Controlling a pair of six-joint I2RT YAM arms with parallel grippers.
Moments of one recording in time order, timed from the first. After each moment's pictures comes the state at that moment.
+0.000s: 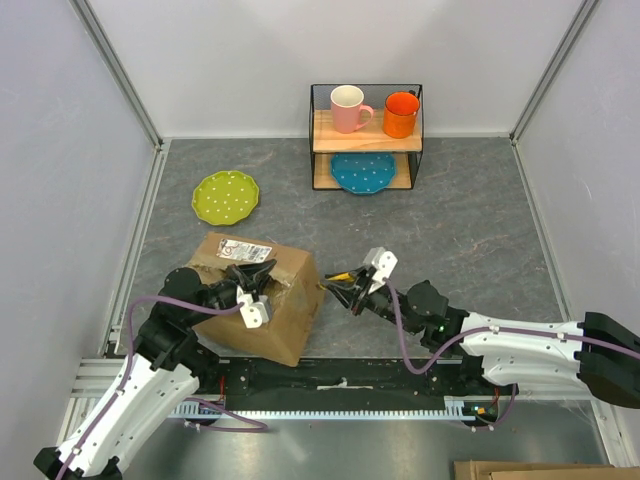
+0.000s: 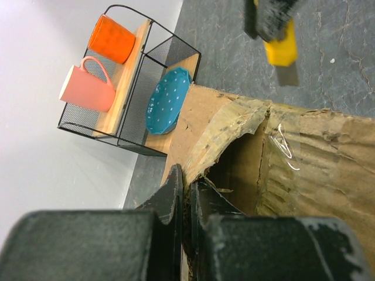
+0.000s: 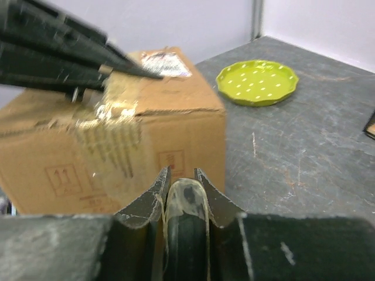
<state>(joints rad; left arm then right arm) -0.52 0.38 0.47 -0.24 0.52 0.95 1.17 1.03 0.40 0.72 0.12 0.08</state>
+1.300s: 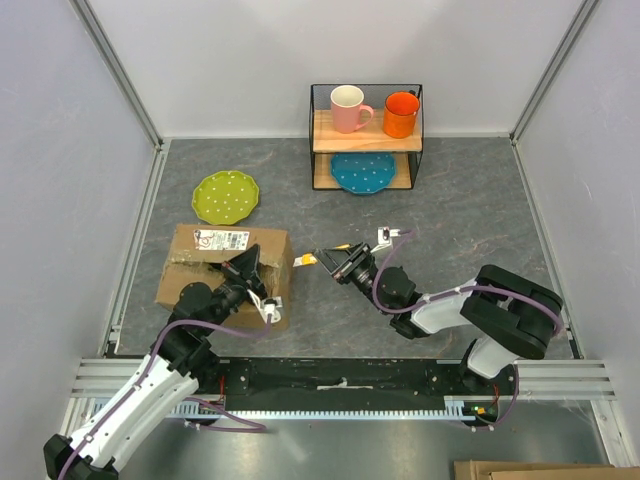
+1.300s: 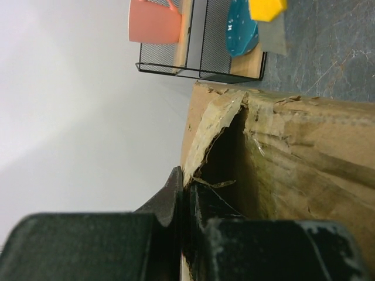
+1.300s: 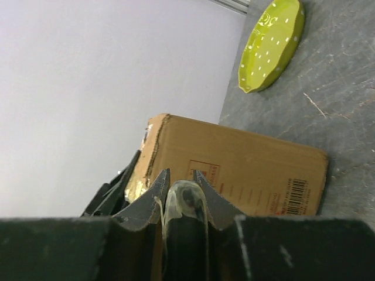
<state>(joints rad) -0.58 0.32 0.20 0.06 0.12 1.38 0.99 1.61 0.42 1.28 0.29 1.20</state>
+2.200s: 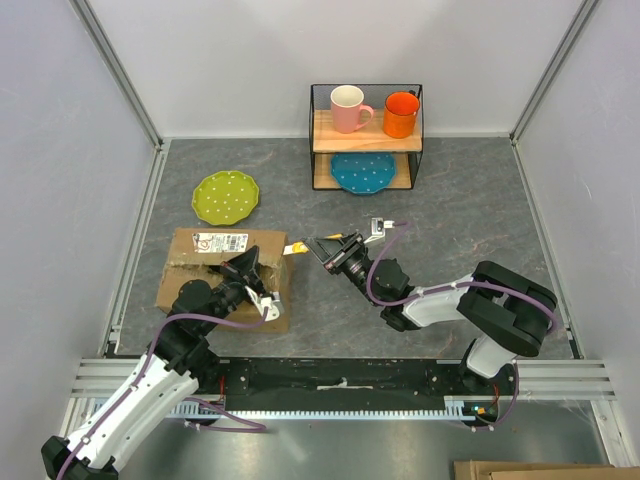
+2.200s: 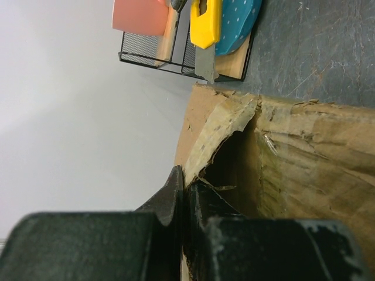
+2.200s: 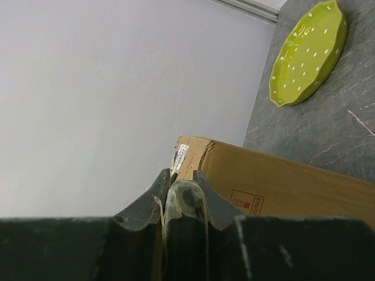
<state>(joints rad) -0.58 0.33 0.25 -0.02 0.10 1.25 0.99 1.62 0.53 1.29 0.29 1.23</state>
